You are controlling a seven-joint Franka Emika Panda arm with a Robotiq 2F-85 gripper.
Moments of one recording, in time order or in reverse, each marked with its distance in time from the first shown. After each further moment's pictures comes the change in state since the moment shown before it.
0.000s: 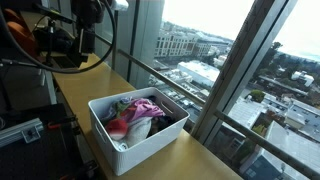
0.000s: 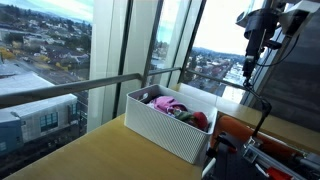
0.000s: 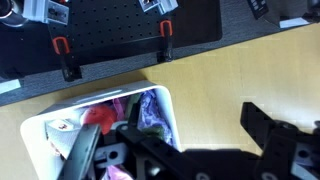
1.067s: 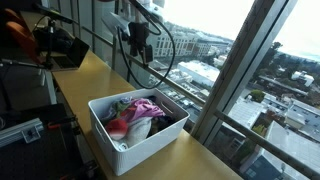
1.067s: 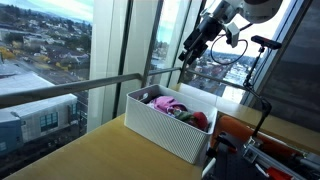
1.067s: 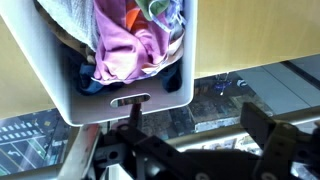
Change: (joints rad) arm 0.006 0.358 0.011 0.167 0.010 0.640 -0.150
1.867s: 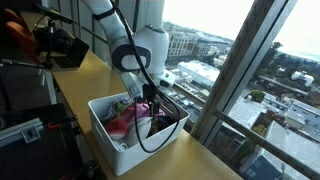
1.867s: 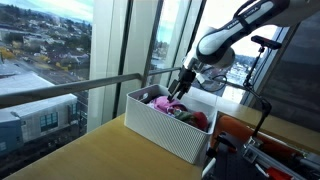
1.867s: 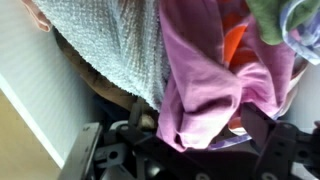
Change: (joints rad) arm -0.100 0.435 -0.008 0.094 -0.015 0.184 -0.022
